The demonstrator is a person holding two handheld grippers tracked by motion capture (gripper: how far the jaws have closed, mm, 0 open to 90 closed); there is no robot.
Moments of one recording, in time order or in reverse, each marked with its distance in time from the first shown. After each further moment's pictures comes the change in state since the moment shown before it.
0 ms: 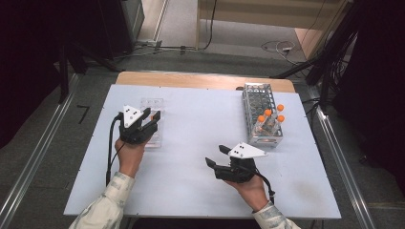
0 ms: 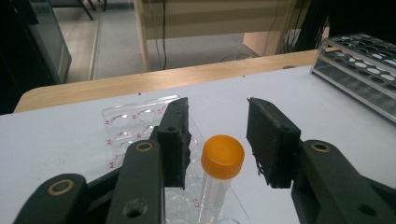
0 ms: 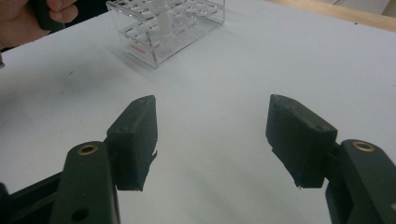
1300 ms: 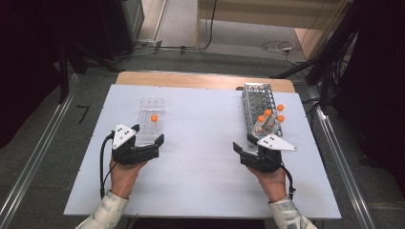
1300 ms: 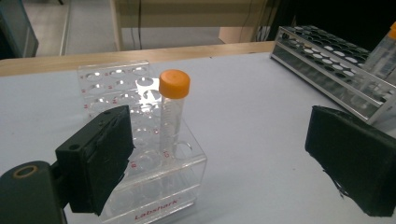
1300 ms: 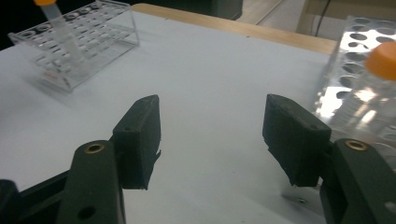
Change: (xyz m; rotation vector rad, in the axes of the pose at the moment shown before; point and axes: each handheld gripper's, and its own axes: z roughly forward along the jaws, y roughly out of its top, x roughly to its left) left arm -0.012 -0.024 -0.049 0.025 -0.105 -0.042; right arm -0.056 -0.003 -0.036 -0.073 -0.203 0.079
